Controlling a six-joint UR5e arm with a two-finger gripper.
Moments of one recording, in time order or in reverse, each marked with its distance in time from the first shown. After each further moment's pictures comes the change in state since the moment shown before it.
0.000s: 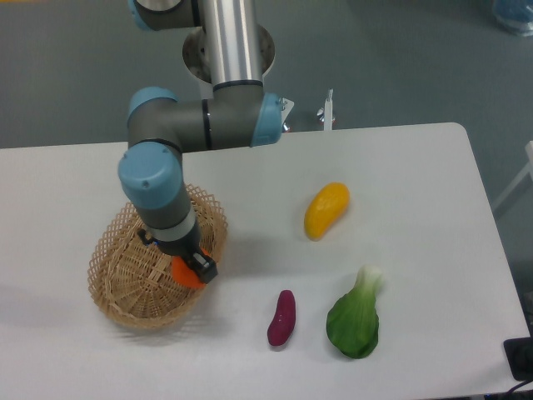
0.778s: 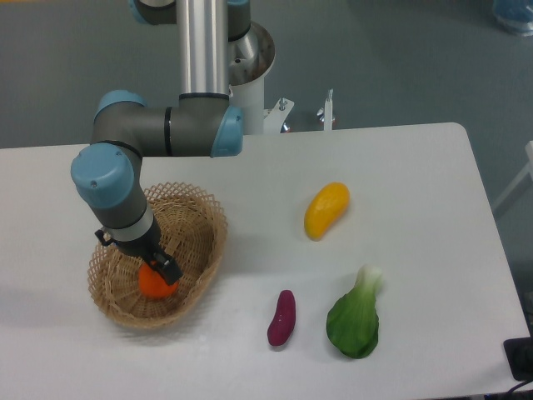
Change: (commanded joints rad) arm -0.049 -0.012 -0.002 0.101 -0.006 -0.097
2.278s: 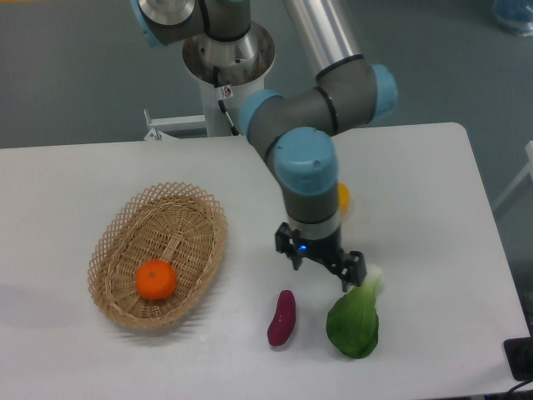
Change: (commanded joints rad) arm 0.486 -0.052 0.176 -0.037 0.043 0.324
